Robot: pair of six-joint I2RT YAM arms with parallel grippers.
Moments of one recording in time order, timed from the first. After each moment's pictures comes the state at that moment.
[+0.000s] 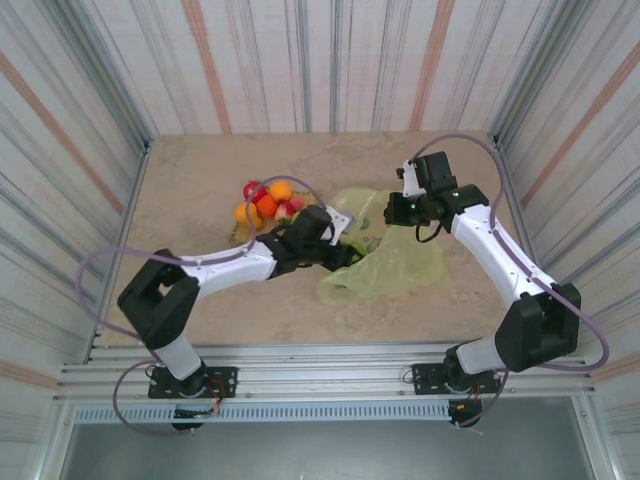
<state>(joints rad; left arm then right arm) -0.85 1.71 1.07 -0.04 0.24 -0.33 0.31 1.41 1.23 -0.75 -0.29 0.34</state>
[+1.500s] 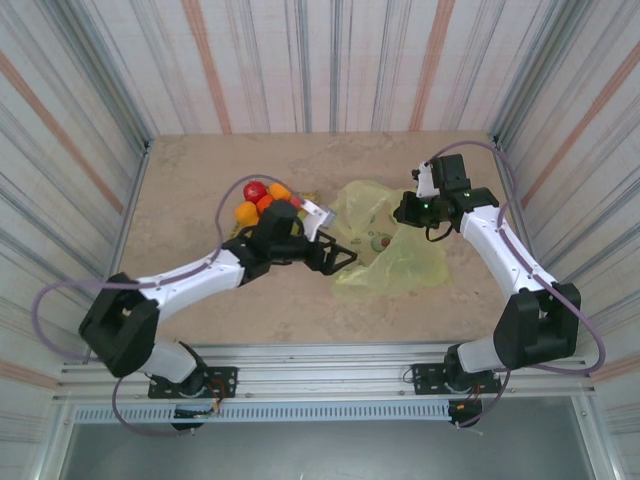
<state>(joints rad) -0.72 1.41 0.88 0.02 0.52 -0.31 0.20 1.42 1.18 -0.71 -0.37 0.36</state>
